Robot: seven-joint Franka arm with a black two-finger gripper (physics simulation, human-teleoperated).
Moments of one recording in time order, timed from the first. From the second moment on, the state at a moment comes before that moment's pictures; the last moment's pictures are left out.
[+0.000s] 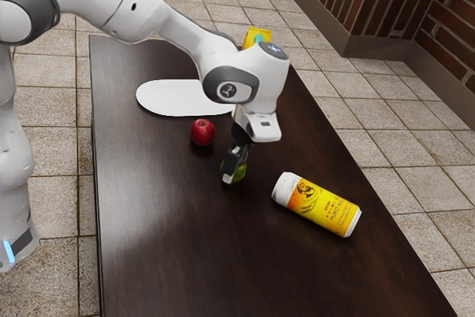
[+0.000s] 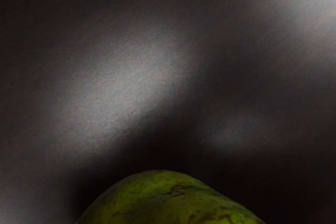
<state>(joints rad) 0.34 -0.05 -0.43 -2.14 -0.06 2.06 0.61</state>
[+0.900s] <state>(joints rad) 0.34 -0.11 -0.43 -2.13 -0.05 2.08 0.57</state>
